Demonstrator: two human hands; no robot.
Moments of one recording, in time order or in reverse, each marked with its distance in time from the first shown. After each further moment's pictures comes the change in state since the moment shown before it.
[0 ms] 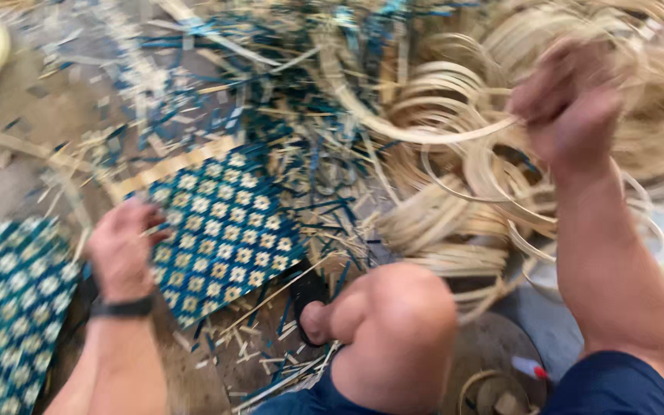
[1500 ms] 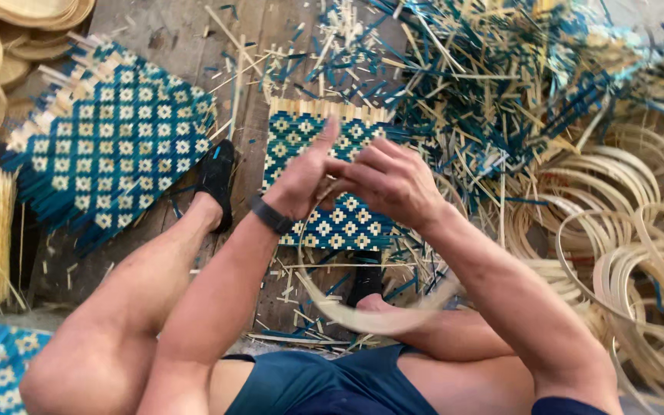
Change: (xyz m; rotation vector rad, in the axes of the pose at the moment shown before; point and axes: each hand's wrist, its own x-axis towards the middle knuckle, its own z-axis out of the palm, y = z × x) left_hand -0.048 0.060 0.053 -0.148 -0.362 -0.527; right_hand -0.045 0.159 0.340 -0.911 -0.979 -0.873
